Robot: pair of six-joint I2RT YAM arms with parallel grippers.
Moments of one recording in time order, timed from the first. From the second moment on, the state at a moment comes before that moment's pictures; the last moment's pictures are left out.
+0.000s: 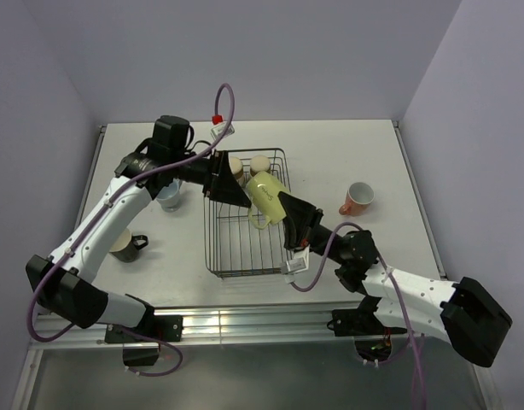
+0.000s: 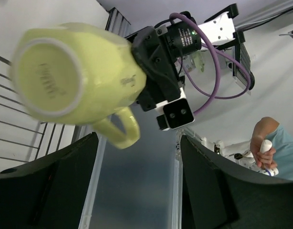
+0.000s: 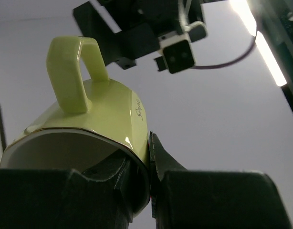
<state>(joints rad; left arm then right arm) -0.45 1.40 1.46 -0.64 1.19 -0.38 0.79 0.94 0.27 1.17 -0.34 -1.49</state>
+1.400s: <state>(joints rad) -0.49 1.42 1.26 -0.60 0.99 -0.43 0.87 1.09 0.28 1.16 -0.27 -1.59</state>
